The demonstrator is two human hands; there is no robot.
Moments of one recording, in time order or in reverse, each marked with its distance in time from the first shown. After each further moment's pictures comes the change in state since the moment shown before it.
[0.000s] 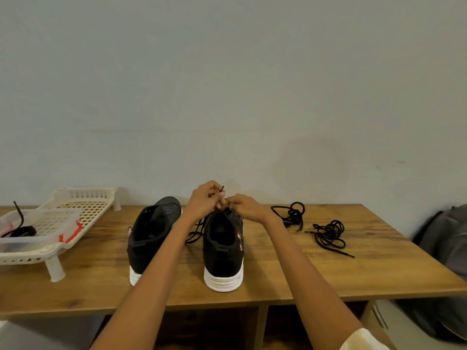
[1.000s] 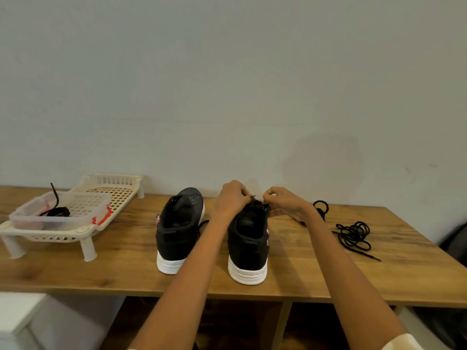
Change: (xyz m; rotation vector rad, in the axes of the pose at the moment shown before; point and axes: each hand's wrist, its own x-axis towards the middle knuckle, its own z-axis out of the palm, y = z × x) left_hand -0.006 0.007 0.013 0.346 0.057 -0.058; right_hand -0.014 0.013 -0.014 0.518 0.054 0.217
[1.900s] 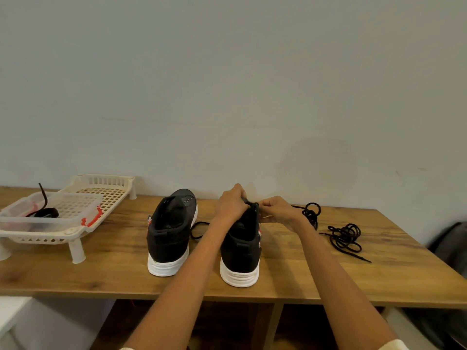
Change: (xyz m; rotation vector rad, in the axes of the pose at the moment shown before) left_hand -0.001 -0.001 0.021 -0.002 -0.029 -0.038; right_hand -0.001 0.023 0.005 0.090 0.003 -0.013
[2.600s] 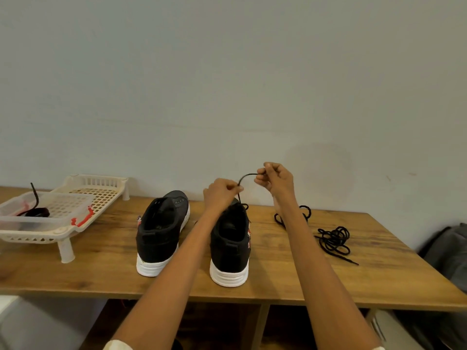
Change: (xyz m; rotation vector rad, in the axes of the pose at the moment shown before) left_hand 0.018 0.008 -0.011 -0.197 0.112 -0.064; right_hand -0.005 -0.047 -0.012 0.550 0.380 -0.422
